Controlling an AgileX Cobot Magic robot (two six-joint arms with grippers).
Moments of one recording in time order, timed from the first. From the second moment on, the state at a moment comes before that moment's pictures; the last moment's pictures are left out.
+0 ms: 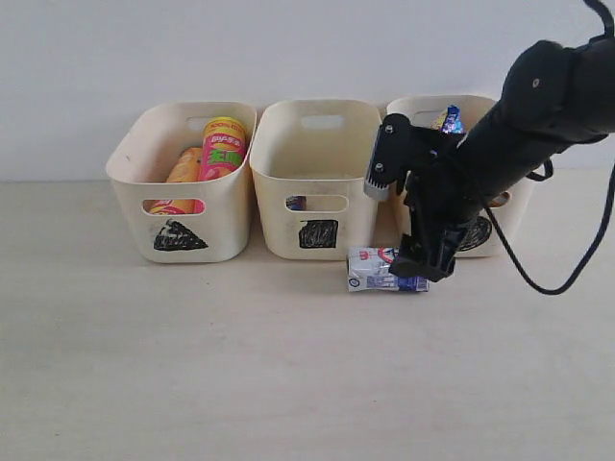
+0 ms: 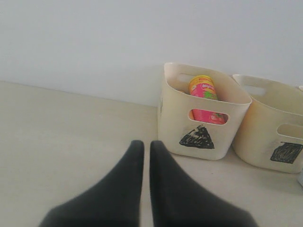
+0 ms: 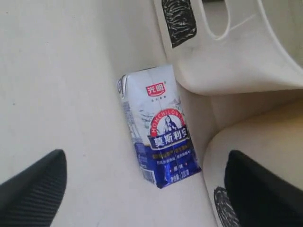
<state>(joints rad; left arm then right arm) -0.01 0.00 0.00 -0.03 0.15 -0.14 0.35 1.82 -1.27 0.36 0.59 -1.26</state>
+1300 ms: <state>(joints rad) -0.01 0.00 0.00 -0.03 0.15 -0.14 0.39 2.03 -1.25 0.25 0.28 -1.24</state>
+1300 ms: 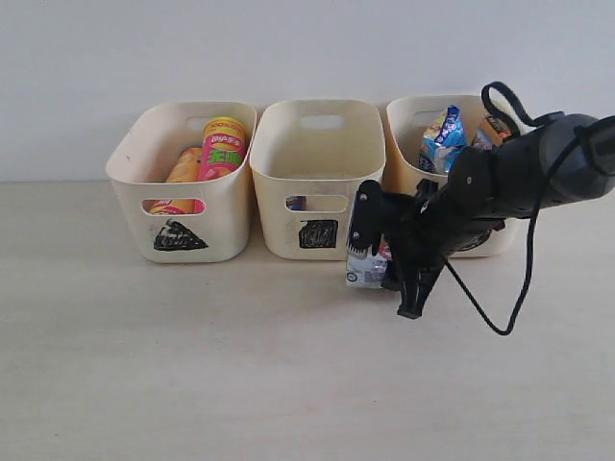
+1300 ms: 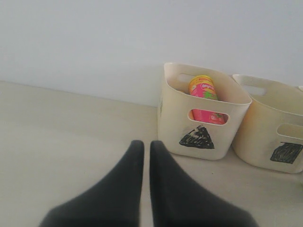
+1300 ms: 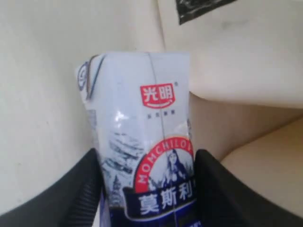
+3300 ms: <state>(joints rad) -0.01 0.00 0.00 -0.03 0.15 -0.14 0.39 2.09 -1.66 0.59 0.07 -1.00</state>
